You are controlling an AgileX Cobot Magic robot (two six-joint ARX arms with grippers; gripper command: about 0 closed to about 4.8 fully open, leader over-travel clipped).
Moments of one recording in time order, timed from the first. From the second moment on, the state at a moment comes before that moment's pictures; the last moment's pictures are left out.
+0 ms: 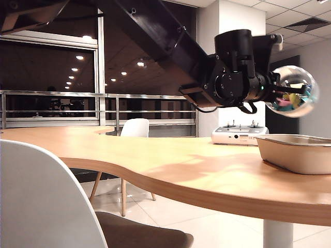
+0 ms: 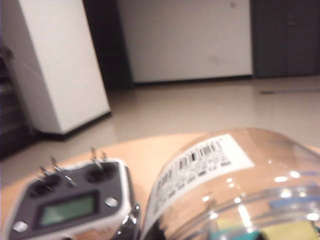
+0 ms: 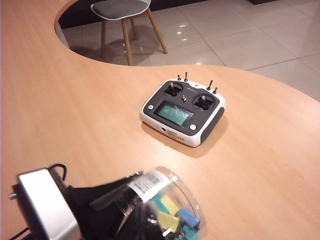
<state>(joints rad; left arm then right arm) -0.86 2.62 2.13 0.69 -0.18 0.29 -0.11 1.22 1.30 -0.40 -0.34 0.03</state>
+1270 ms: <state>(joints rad) -0.89 2.63 2.13 0.68 -0.14 0.96 -0.11 1.22 1.30 -0.43 -0.34 0.03</state>
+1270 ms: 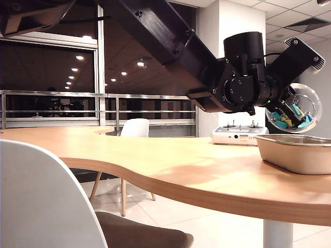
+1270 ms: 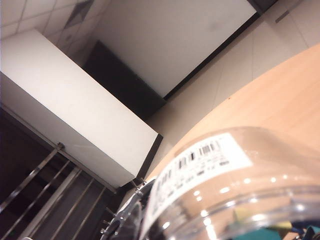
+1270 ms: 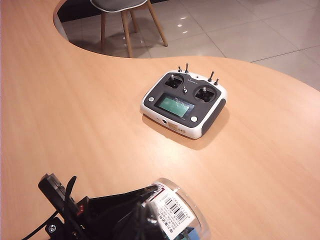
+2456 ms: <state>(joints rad) -0.85 2.63 2.14 0.54 -0.13 0.42 -0.11 1.22 1.30 -0.44 -0.34 0.03</state>
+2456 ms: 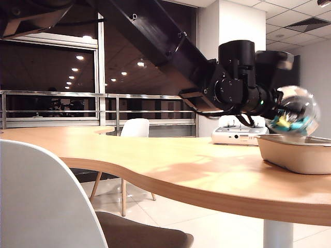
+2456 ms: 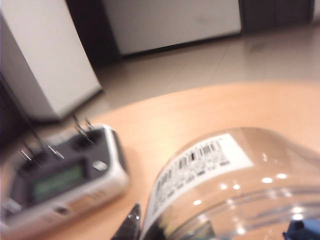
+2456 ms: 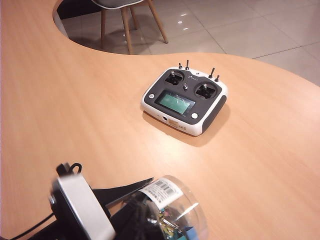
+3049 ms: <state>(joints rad) -0.85 2.61 2.14 0.72 -0.17 1.20 -0.11 1.22 1.30 -0.44 -0.34 0.02</state>
